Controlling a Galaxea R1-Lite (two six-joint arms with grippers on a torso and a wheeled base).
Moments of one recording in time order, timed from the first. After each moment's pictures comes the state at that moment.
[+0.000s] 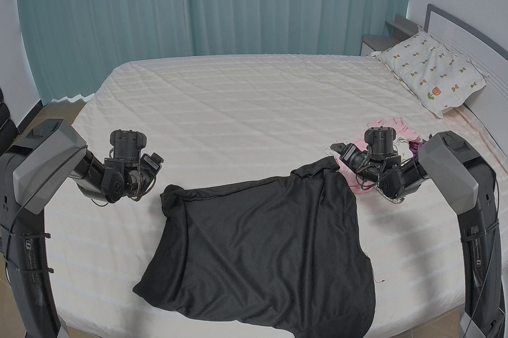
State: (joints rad) left arm -0.10 2.31 -1.22 -0.47 0.16 -0.99; right arm 0.20 2.57 -1.54 -0.64 -0.01 0.78
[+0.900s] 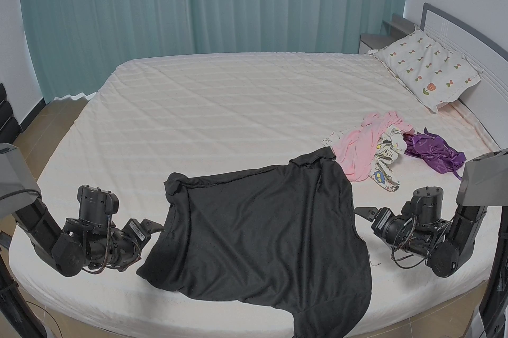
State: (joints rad) left arm -0.18 1.92 -0.41 -0.70 -0.06 -1.00; right arm 0.25 2.19 -0.37 -1.31 0.08 0.89
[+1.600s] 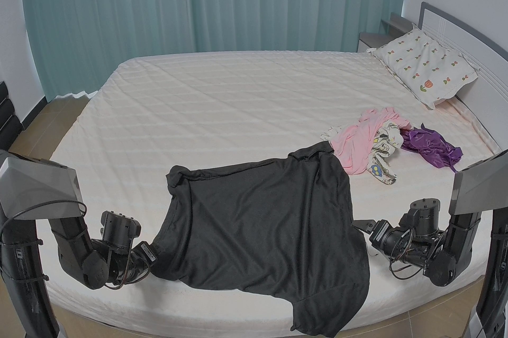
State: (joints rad) left arm -0.21 2.20 -0.38 -0.90 0.13 -0.91; right arm 0.27 2.25 -0.30 -1.40 0.08 0.91
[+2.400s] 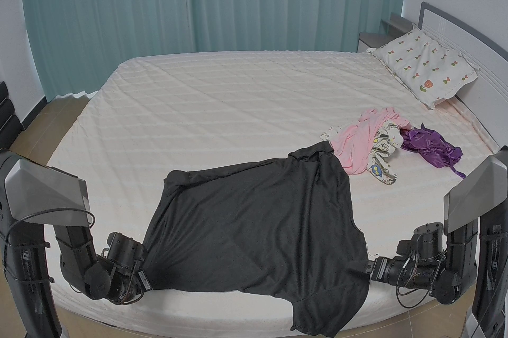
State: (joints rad) left arm -0.24 2.24 -0.31 -0.77 0.31 -0.76; right arm 0.26 2.35 -0.08 -1.55 0.22 0.62
